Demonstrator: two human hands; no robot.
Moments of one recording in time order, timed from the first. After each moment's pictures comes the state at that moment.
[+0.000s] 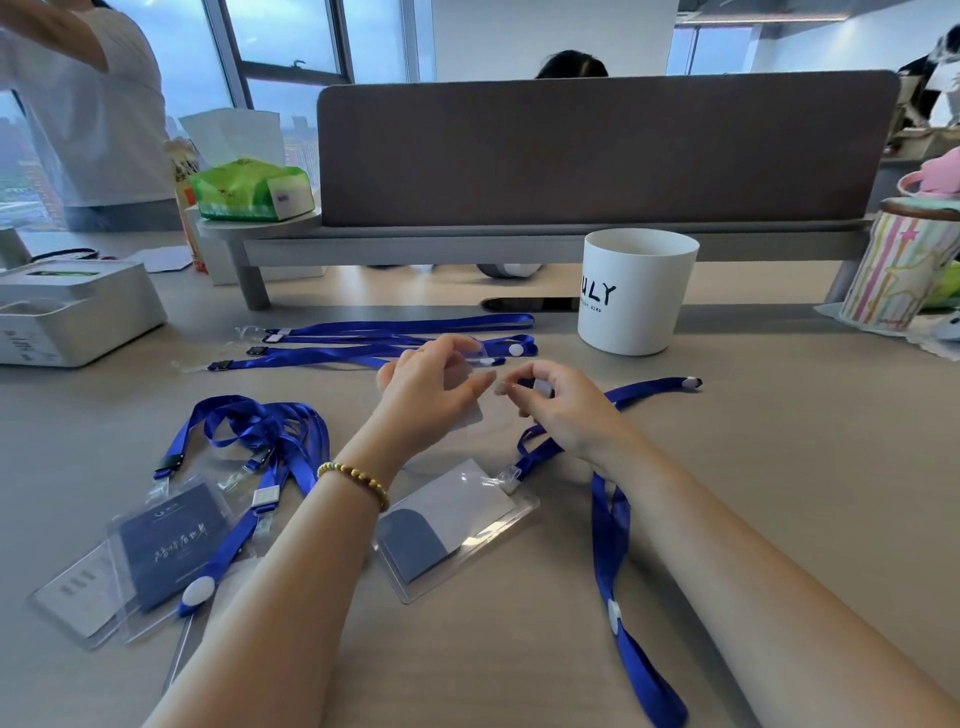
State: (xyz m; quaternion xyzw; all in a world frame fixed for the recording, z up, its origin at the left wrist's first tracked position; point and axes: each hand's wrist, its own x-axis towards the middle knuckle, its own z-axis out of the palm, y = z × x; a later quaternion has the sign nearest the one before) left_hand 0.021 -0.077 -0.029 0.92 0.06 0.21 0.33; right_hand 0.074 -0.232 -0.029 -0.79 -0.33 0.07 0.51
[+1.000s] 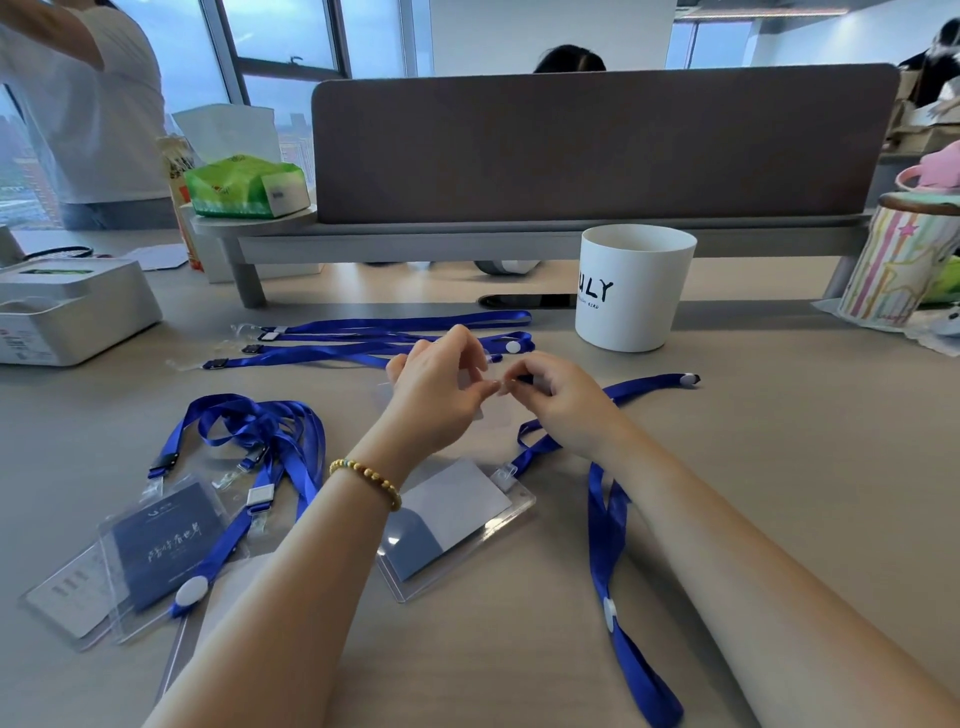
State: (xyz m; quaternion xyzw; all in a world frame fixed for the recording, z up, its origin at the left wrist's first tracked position) left_hand 0.017 -0.098 -0.018 0.93 0.04 0.25 0.27; right_hand 0.079 -0.234 -0.031 -0.81 -0.39 0.00 0.44
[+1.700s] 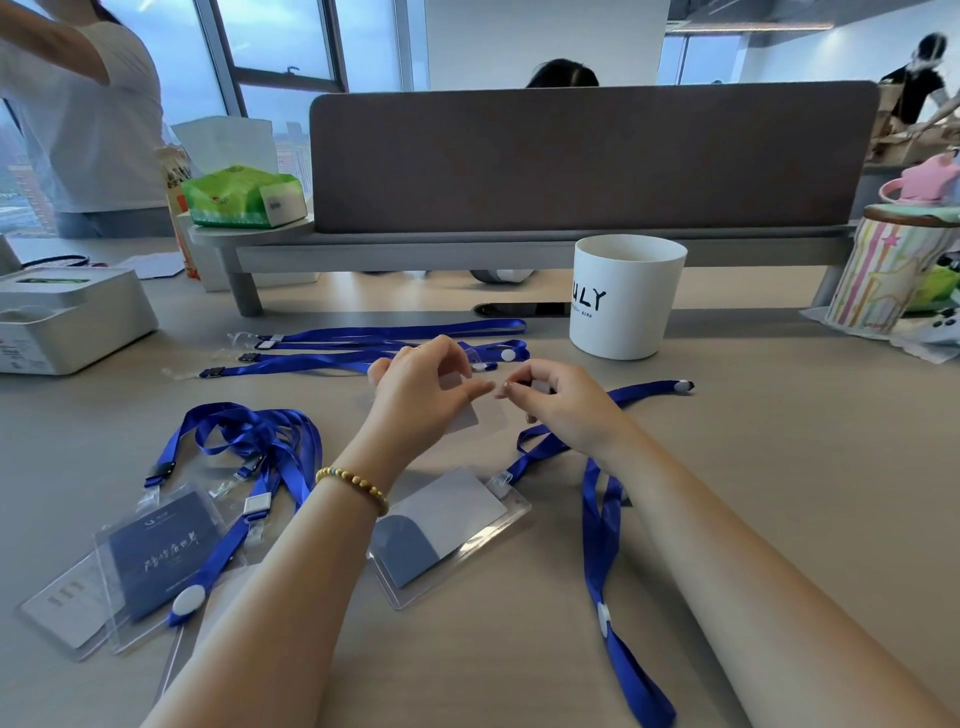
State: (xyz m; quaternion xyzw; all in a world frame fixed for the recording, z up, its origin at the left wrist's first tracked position) left_hand 0.020 -0.085 -0.023 0.92 0.05 0.29 0.26; right_hand 0.082 -0.239 -0.025 -0.80 -0.34 0.07 0.50
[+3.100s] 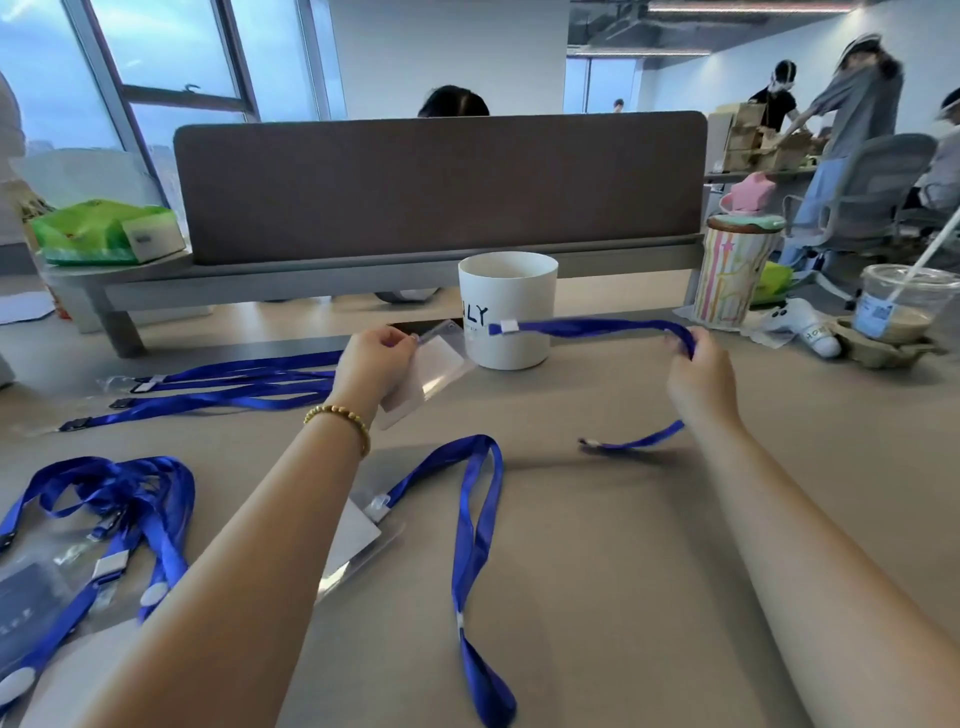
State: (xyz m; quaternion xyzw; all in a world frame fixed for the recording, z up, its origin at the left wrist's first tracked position) left_hand 0.109 -0.140 0.002 0.86 0.17 0.18 0.44; right_hand 0.163 -0.434 -0.026 -0.84 0.02 -0.25 0.48
